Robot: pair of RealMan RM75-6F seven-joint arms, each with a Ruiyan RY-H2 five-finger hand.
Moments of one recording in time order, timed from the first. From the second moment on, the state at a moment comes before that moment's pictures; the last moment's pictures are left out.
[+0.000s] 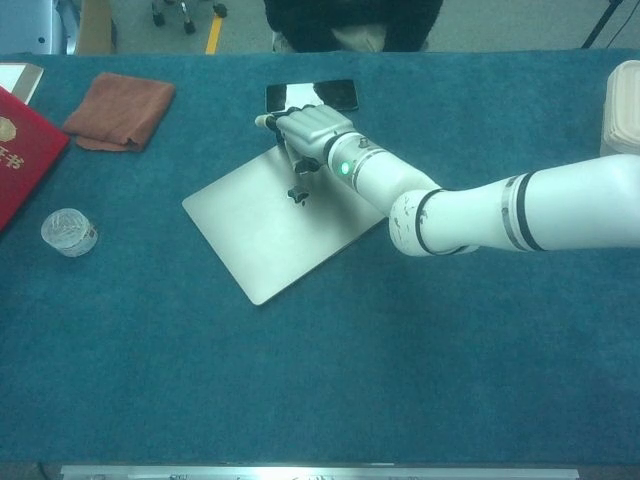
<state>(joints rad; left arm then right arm) -0.36 -0.96 -0.12 -1.74 1.35 1.18 -0.12 1.18 -2.03 0.29 -0.84 -0.83 0.63 -0.48</state>
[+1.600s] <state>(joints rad) -0.36 -0.96 -0.11 -1.73 1.36 1.17 -0.13 1.13 -1.97 0.23 -0.97 -0.78 0.71 -0.55</state>
